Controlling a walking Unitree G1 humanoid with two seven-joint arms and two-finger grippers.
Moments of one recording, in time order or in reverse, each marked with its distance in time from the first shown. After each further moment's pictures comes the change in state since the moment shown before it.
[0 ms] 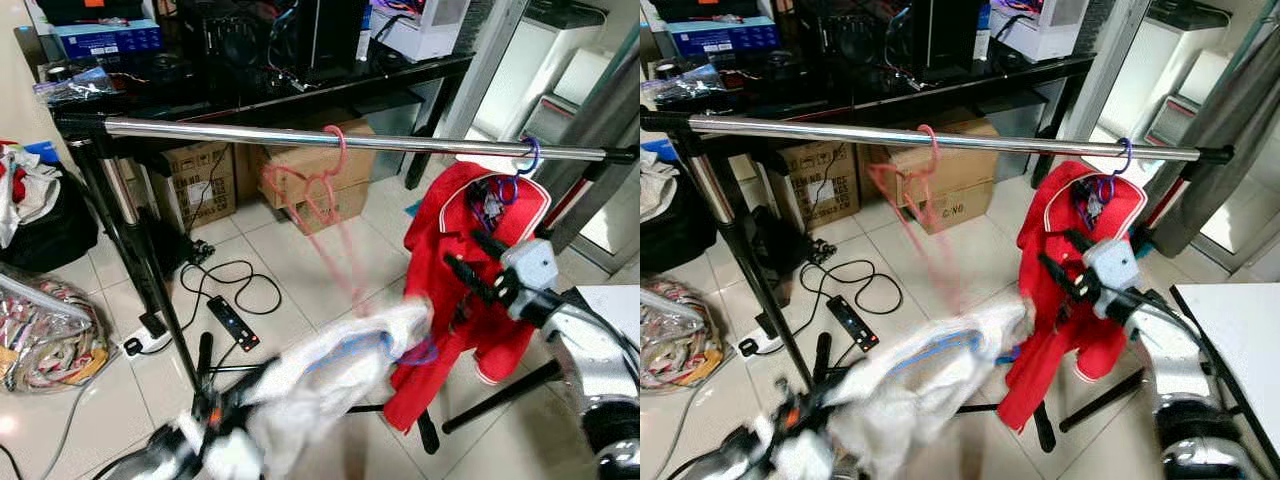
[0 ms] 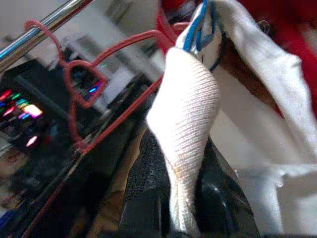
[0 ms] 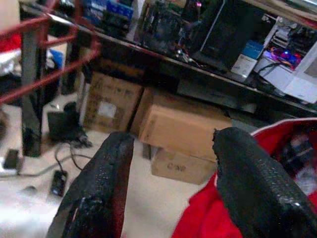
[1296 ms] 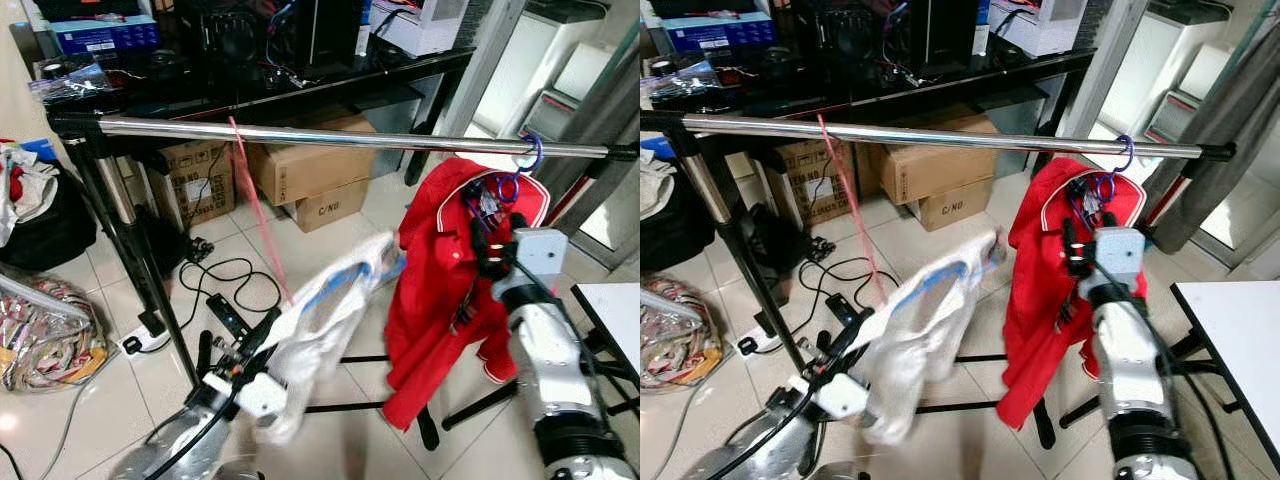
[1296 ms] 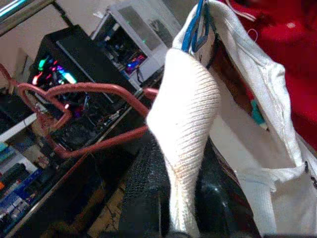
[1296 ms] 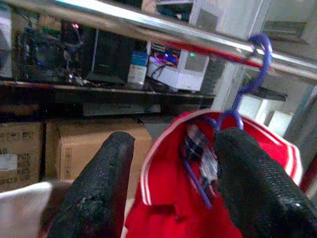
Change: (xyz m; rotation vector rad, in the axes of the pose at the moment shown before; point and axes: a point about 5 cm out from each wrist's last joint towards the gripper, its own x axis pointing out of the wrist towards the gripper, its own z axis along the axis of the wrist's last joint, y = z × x) left arm 0.047 -0.010 -0.018 -0.069 0.078 0.217; right arm 0.017 0.012 0.014 0.085 -0.087 -0.524
